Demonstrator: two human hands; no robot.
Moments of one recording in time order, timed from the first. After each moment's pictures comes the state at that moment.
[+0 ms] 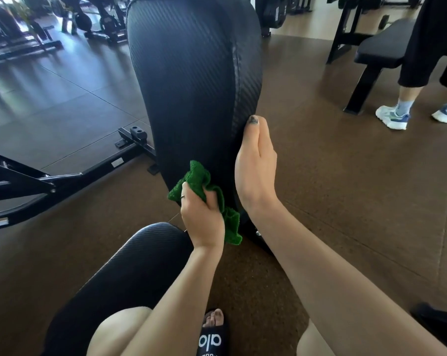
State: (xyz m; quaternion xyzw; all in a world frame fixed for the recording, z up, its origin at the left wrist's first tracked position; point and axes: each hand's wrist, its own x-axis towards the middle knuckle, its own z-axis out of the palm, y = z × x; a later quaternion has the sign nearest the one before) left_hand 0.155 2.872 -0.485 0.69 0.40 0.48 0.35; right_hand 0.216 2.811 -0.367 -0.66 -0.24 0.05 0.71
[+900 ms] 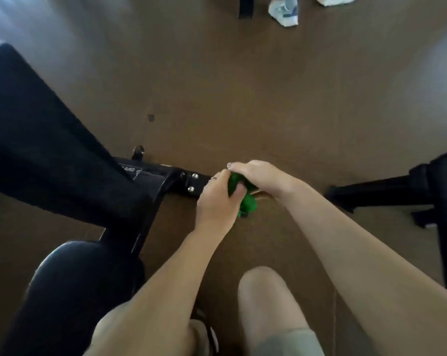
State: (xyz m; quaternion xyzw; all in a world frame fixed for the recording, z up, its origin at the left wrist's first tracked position) left_hand 0.247 2.744 -0.516 0.90 0.13 0.01 0.41; right_hand 0.340 2.632 -0.496 -0.79 0.03 0.42 0.45
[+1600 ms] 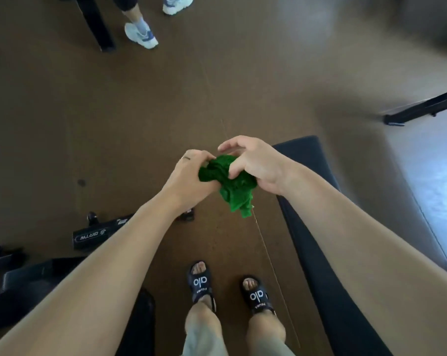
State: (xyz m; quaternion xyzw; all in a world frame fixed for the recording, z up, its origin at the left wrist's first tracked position) left_hand 0.358 2.623 -0.117 0.87 -0.13 -0.27 0.38; right_hand 0.338 2.436 -0.084 -0.69 0.20 0.28 0.64
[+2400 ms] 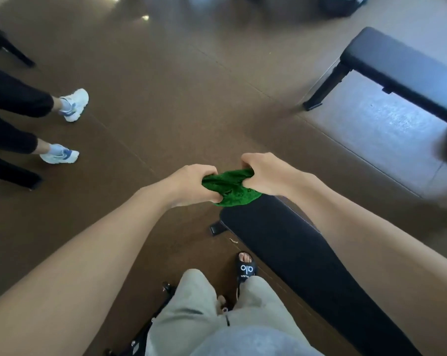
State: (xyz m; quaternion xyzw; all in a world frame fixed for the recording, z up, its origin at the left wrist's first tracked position) left_hand 0.571 2.297 0.012 0.79 -0.41 -0.46 0.09; right_hand 0.426 2.144 -0.001 -0.86 0.28 0.21 0.36
